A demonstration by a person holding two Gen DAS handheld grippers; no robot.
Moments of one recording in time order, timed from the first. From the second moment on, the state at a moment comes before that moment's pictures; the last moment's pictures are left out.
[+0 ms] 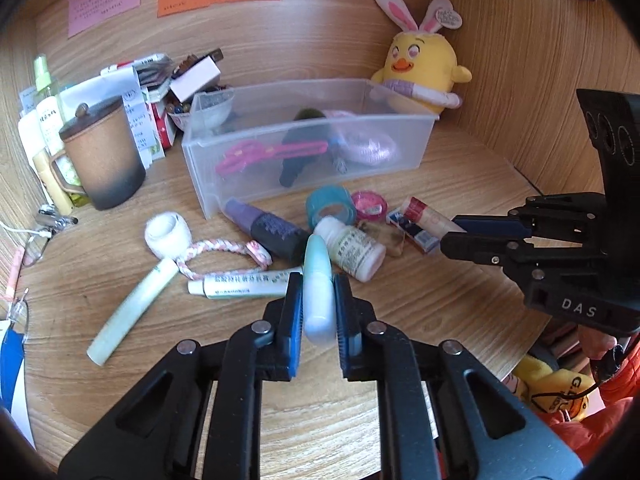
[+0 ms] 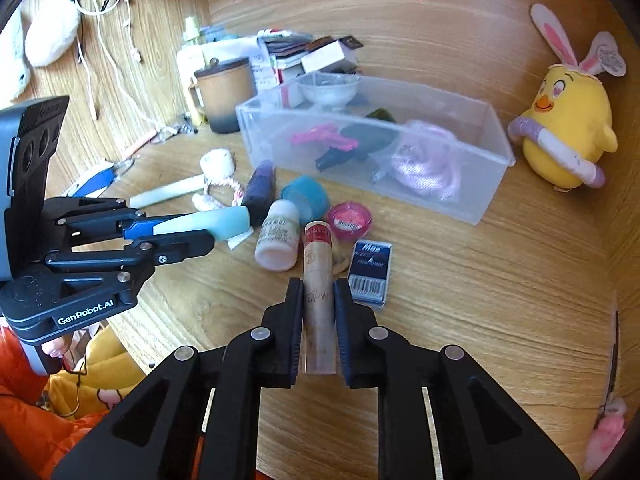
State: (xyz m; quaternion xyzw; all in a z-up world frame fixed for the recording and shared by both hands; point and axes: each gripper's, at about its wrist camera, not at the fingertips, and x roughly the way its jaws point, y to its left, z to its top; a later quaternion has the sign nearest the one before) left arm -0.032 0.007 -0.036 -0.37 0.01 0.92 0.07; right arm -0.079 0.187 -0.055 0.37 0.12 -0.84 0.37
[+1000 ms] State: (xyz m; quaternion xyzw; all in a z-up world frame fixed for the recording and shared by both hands) left arm -0.114 -0.031 0.038 -0.28 -0.02 0.96 0.00; right arm -0.180 0.173 0.022 0.30 0.06 -0.90 0.32
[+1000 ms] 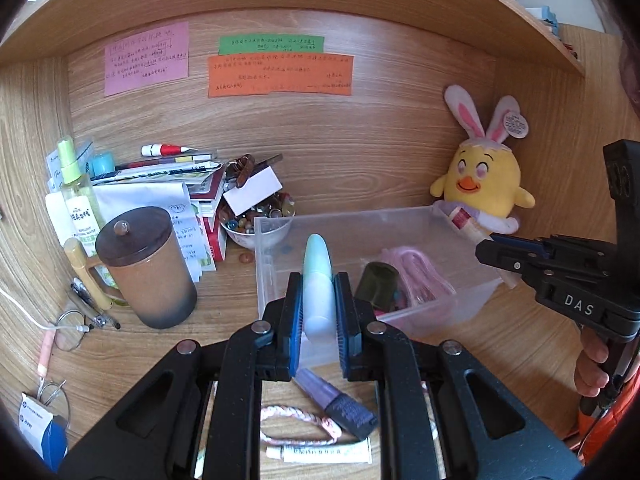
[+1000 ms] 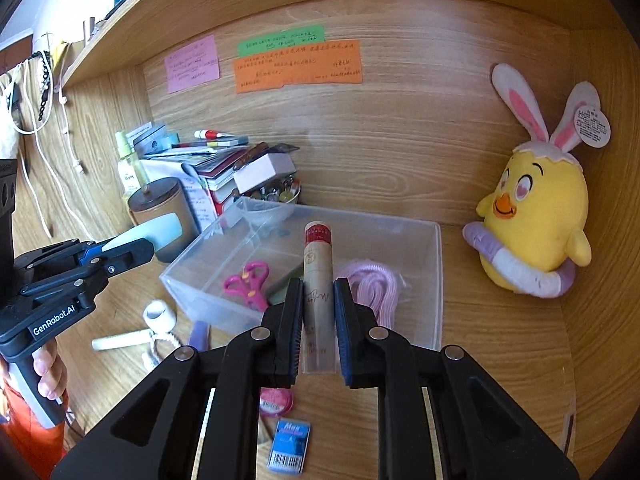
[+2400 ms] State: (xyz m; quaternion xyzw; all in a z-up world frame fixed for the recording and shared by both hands) left arm -0.154 -0.034 0.011 -0.35 -0.05 0.93 0.04; right arm -0.220 0.143 -0.010 0.36 0.11 -0.88 0.30
